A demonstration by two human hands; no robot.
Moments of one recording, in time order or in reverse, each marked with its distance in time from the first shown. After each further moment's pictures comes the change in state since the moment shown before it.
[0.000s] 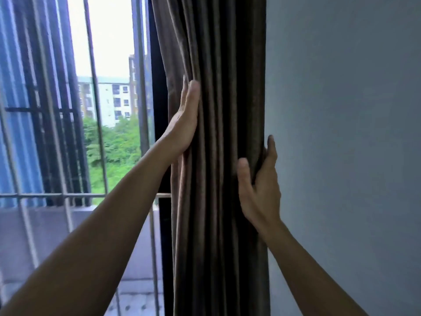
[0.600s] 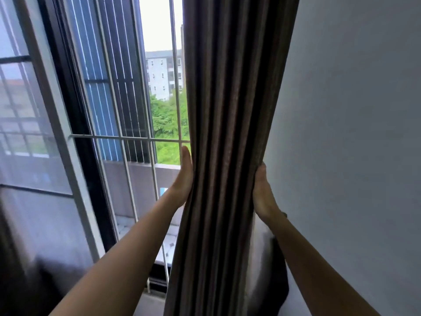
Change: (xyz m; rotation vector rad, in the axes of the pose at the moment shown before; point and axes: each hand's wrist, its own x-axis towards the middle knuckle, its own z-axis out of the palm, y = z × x) left_hand -0.211 -0.092 -0.079 -0.247 0.100 -0.553; right_hand -0.120 0.029 0.086 0.492 -0.495 0.303
